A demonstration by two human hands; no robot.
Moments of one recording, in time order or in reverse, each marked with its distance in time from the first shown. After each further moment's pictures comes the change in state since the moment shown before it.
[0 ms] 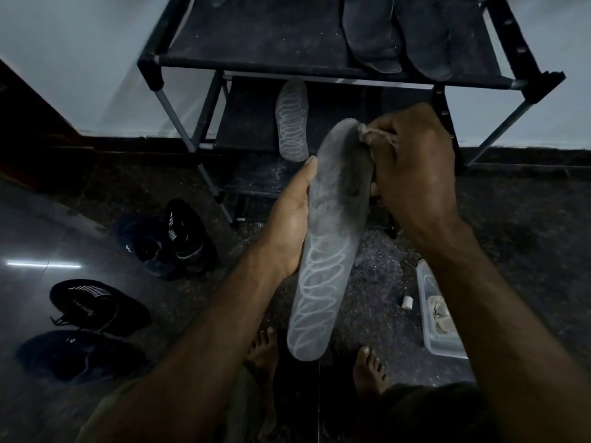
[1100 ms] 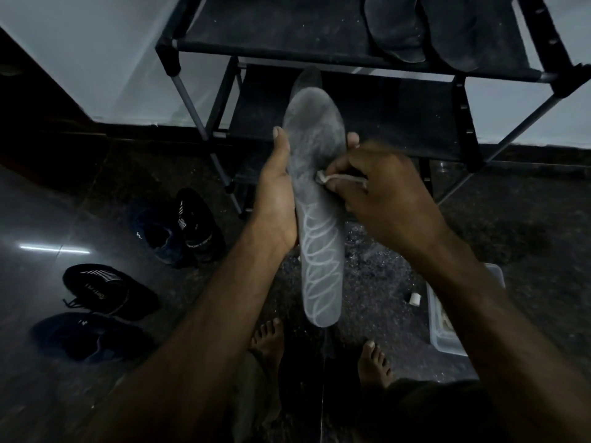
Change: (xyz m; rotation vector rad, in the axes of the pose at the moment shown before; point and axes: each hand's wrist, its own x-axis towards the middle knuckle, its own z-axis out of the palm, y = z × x) left_hand -0.001 0.021 -0.015 -0.236 -0.004 0.053; right_hand -0.027 -0.027 0.012 0.156 -0.408 -0.074
